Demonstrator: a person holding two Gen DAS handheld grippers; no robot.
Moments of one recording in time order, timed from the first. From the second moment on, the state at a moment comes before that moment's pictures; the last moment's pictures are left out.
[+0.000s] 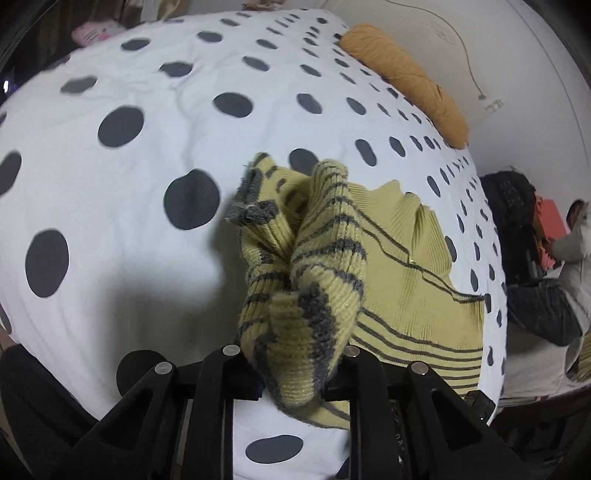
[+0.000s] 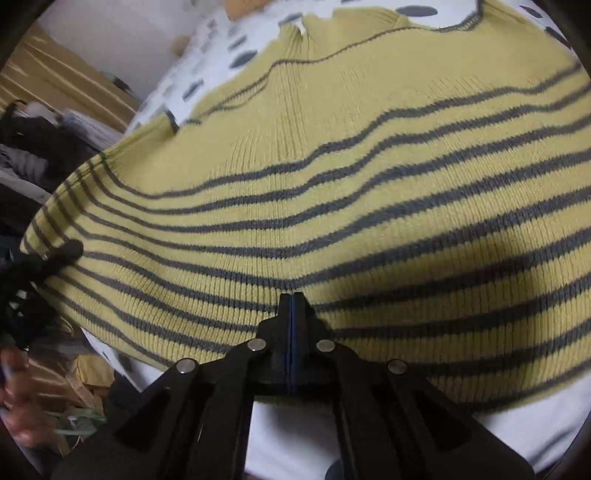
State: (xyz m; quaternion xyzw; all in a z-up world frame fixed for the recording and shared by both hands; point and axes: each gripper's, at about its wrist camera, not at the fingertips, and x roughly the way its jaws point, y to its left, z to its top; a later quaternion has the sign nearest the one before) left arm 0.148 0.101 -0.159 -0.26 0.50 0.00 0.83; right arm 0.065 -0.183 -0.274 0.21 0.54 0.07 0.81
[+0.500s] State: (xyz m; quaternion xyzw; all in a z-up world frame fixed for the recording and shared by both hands) left arm 0.154 -0.127 -0.031 -0.16 0.42 -0.25 0.86; right arm 0.012 -0.241 -0.282 0.39 0.48 0.09 0.78
